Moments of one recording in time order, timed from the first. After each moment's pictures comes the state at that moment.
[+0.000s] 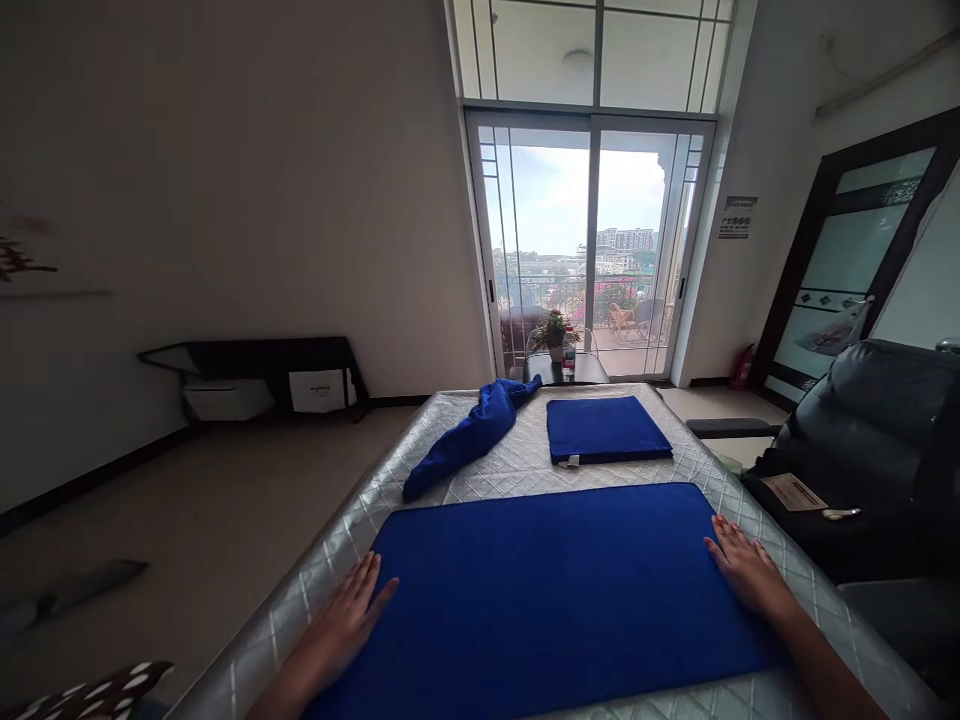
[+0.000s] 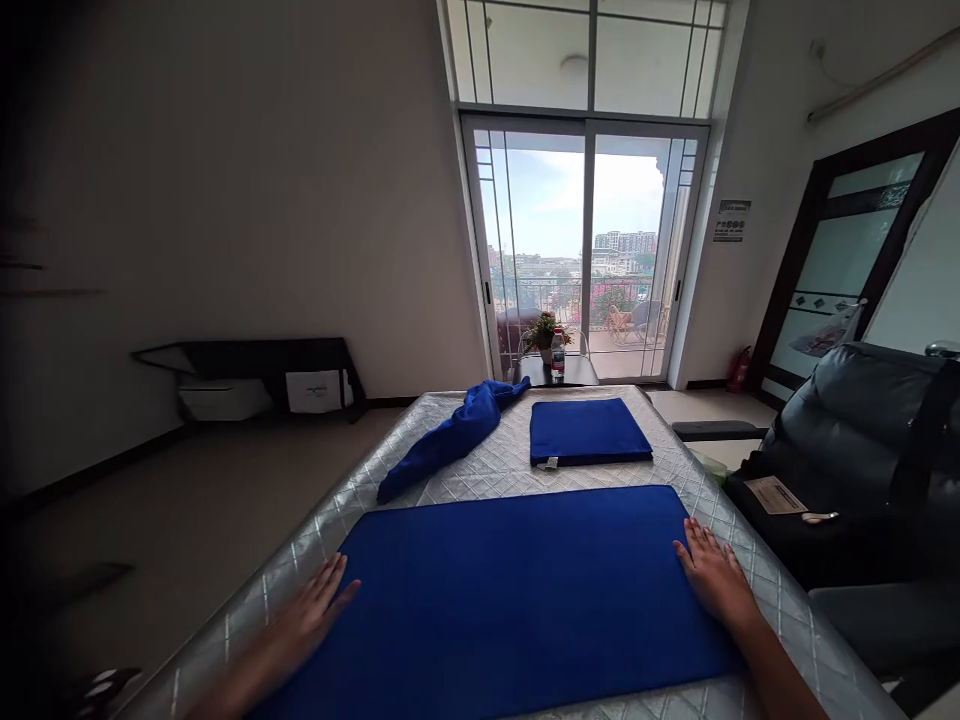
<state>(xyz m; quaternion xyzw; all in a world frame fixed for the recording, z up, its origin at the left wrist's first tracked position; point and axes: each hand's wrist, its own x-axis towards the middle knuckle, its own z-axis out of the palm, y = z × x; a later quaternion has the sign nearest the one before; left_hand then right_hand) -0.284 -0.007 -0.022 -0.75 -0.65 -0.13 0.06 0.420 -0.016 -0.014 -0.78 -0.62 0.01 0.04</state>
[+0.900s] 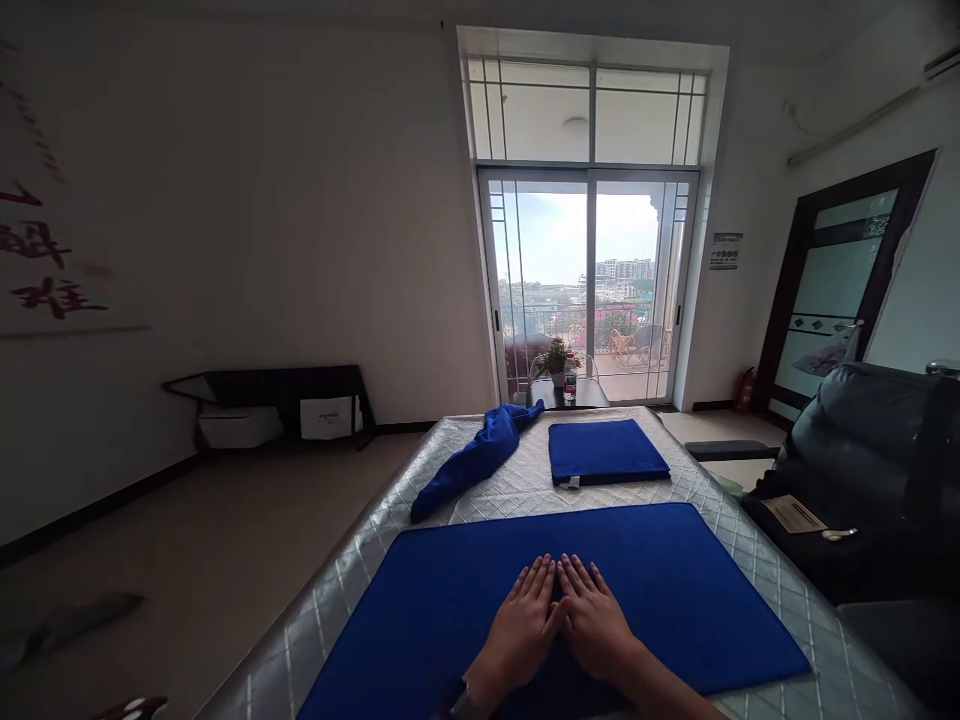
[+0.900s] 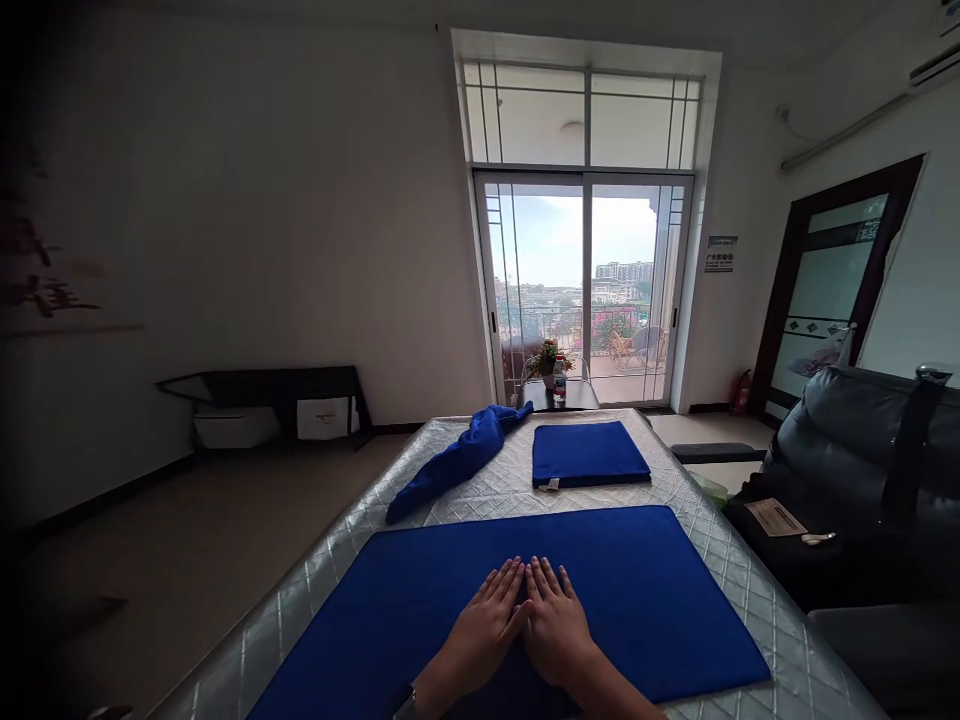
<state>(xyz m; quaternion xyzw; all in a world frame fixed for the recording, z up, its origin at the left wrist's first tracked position) -0.012 -0.019 0.012 -0.88 -0.46 -0.13 -0.03 0.163 -0.041 0.036 -0.52 -0.84 0.13 0.10</state>
